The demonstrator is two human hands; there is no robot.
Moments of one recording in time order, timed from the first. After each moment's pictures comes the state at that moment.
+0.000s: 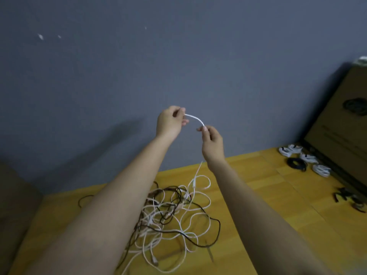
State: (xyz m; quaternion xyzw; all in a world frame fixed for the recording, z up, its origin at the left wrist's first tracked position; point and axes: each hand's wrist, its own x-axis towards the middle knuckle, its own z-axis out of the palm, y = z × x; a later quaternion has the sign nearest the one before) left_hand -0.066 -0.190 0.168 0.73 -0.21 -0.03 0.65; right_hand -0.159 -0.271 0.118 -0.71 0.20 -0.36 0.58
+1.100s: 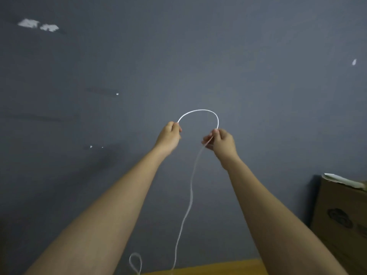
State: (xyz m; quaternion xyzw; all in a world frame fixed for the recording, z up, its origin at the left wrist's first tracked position) left_hand -0.085 -0.168 0.420 0.70 -0.28 0.14 0.64; right_hand -0.166 -0.306 0.410 -0.70 0.05 -0.42 0.57
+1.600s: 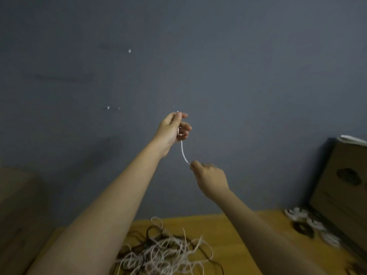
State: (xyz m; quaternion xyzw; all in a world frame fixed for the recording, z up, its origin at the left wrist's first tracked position) left_hand -0.126 -0.101 0.323 0.56 -0.30 -0.05 0.77; right_hand -0.205 -0.233 0.219 -0.96 0.03 -0.29 -0.02
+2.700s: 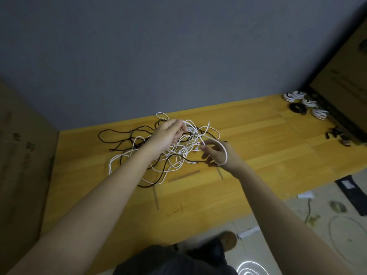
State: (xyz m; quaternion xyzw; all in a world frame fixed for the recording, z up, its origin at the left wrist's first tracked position) left_hand -0.163 0.001 0.025 0.69 -0.30 -0.30 0.59; right_hand -0.303 -0.158 -0.003 -0.79 0.21 -0.05 0.58
